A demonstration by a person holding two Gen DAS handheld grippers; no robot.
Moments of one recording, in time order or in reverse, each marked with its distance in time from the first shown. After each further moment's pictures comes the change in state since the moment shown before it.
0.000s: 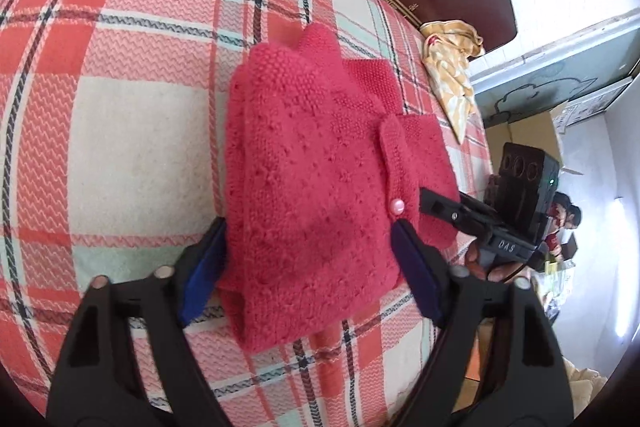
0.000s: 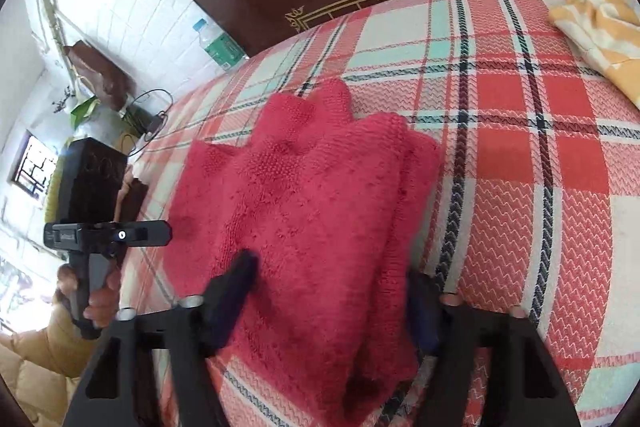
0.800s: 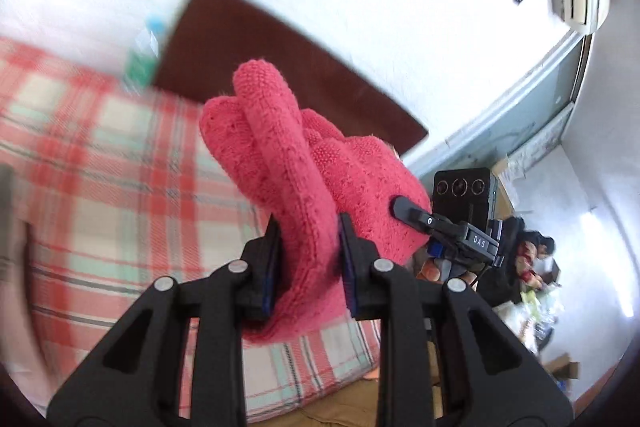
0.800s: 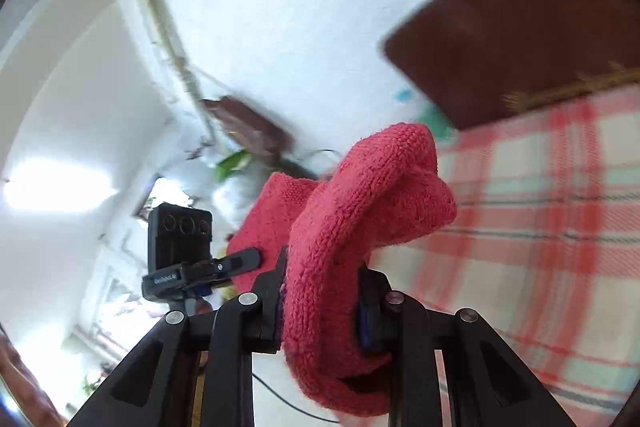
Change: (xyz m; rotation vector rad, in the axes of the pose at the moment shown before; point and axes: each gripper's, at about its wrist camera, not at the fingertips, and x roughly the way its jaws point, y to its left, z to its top) left arm -0.321 -0.027 -0.027 0.080 -0.428 -0.070; right arm -0.058 0.216 0.075 -0.038 -0.183 0.589
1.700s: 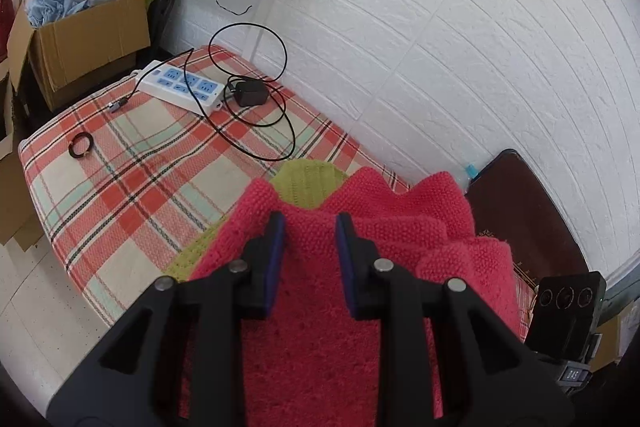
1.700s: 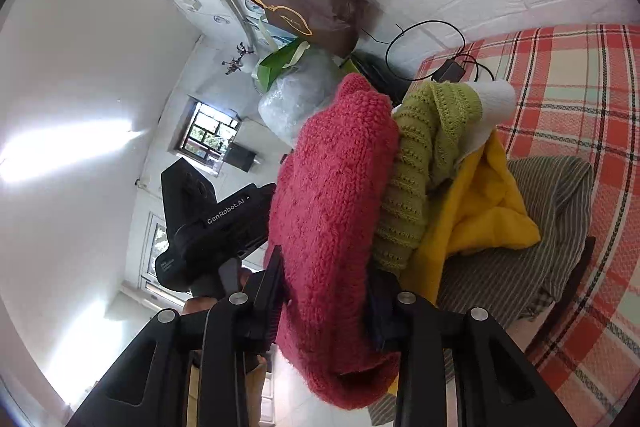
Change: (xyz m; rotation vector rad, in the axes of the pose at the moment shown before) left arm -0.205 0.226 0.009 -0.302 -0.316 0.659; right arm 0.364 0.094 -0.070 0.054 0.332 0.152
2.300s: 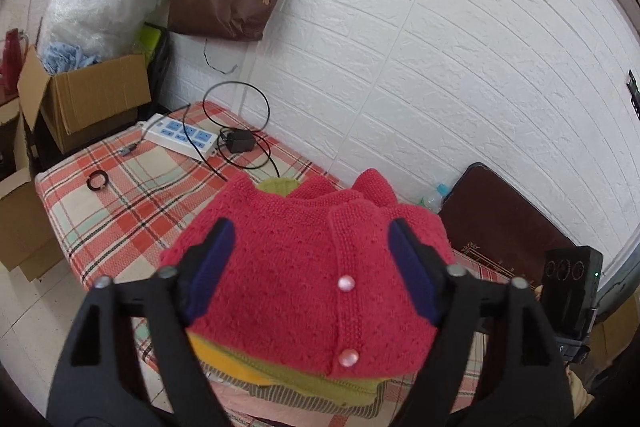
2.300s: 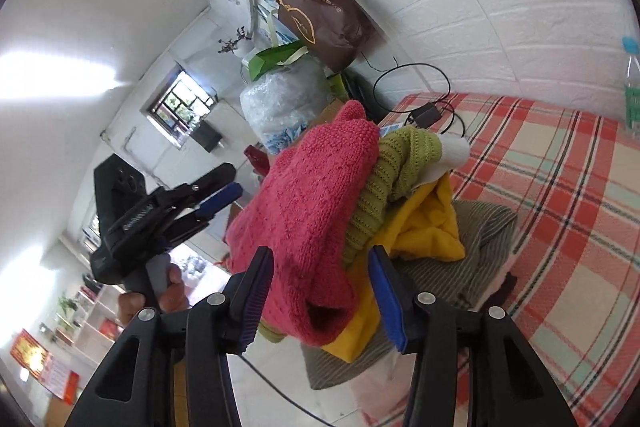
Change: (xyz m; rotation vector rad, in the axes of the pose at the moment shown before) left arm -0.092 -0.032 -0.051 0.082 -0.244 -0.011; right arm -0.056 0.049 -0.006 -0.302 -0.039 -0.234
